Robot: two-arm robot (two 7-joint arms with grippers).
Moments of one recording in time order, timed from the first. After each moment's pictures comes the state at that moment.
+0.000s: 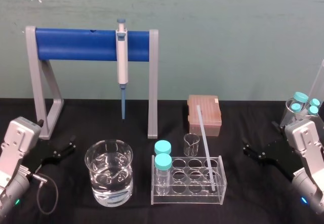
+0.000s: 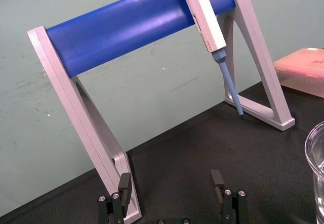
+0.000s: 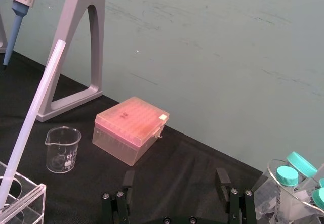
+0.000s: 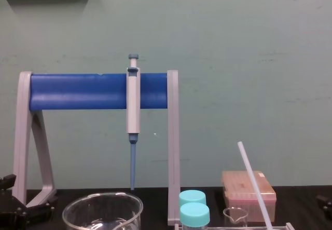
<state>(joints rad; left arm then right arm) -0.20 0.60 0.45 -1.41 -0.25 -0.12 0.03 0.20 0.60 -0.45 -1.41 0.25 -0.12 -0.03</state>
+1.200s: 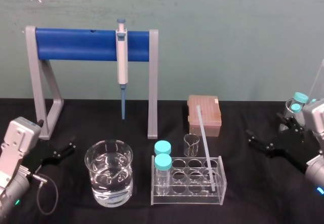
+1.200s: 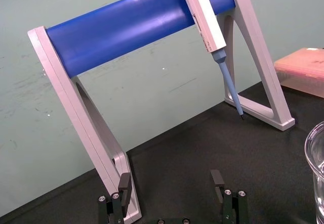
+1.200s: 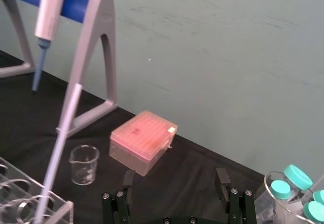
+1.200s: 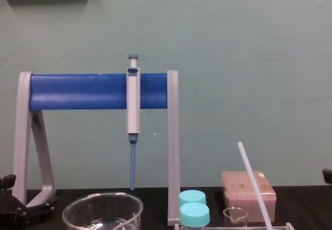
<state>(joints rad) -0.20 0.60 0.45 -1.41 -0.25 -0.12 0.03 0.13 0.68 -0.34 -1.62 0.36 0.05 0.07</state>
